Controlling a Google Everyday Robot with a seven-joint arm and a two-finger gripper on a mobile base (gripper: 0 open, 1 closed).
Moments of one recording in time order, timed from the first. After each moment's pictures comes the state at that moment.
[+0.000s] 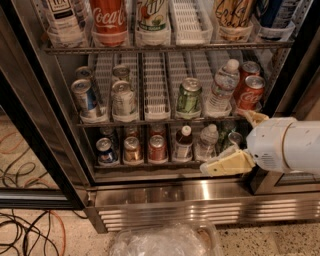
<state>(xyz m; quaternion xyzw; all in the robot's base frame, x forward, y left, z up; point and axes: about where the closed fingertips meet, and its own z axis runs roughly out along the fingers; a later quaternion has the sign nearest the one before) 0.462 -0.153 0.861 -0.40 0.80 0.09 0.44</state>
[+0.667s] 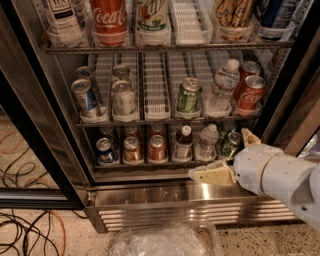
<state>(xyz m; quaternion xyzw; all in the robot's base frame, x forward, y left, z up) 0.467 -0.150 0.815 -0.30 0.81 0.09 0.50</state>
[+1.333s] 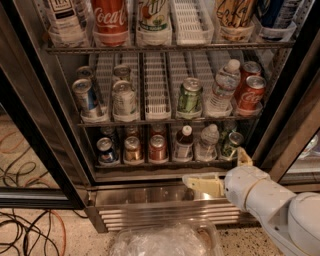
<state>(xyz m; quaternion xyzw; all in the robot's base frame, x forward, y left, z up) 0.474 -0.150 0.758 -0.21 0.81 0.11 0.54</state>
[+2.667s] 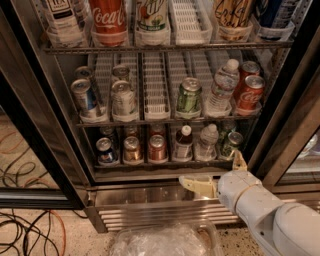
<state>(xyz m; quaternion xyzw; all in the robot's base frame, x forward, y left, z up) 0.480 -0.146 0.740 -0.19 0.80 0.09 0.57</state>
